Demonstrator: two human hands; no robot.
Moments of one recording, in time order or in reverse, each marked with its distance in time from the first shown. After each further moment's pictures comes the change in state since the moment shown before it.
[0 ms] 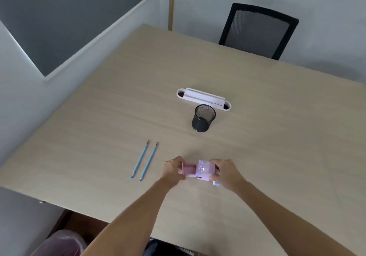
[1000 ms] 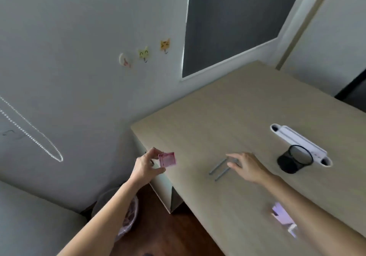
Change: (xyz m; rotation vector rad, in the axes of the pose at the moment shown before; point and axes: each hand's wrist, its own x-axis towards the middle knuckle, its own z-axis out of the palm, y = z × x) left_hand -0.245 -0.142 -0.207 -0.051 0.741 -0.172; right_hand 0.047 -0.219 0.029 -0.276 -0.192 -0.593
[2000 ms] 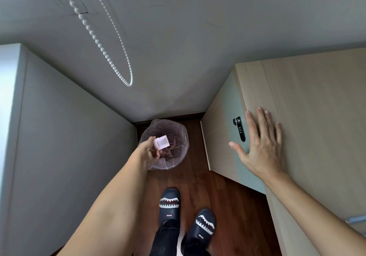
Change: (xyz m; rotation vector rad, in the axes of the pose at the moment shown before) left_hand -0.011 -0.355 0.011 -1.075 0.393 -1.542; right_hand 0.194 -0.154 0.233 -0.395 0.055 -0.338
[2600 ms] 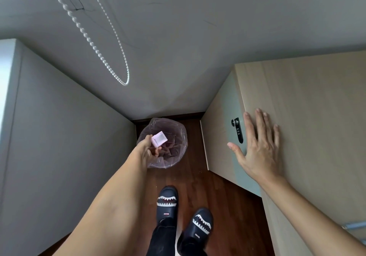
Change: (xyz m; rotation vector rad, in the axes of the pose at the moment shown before) left_hand 0.004 0.001 0.008 -0.056 -0.048 -0.029; right_hand 0.000 -0.001 0.001 -0.001 0.014 0.009
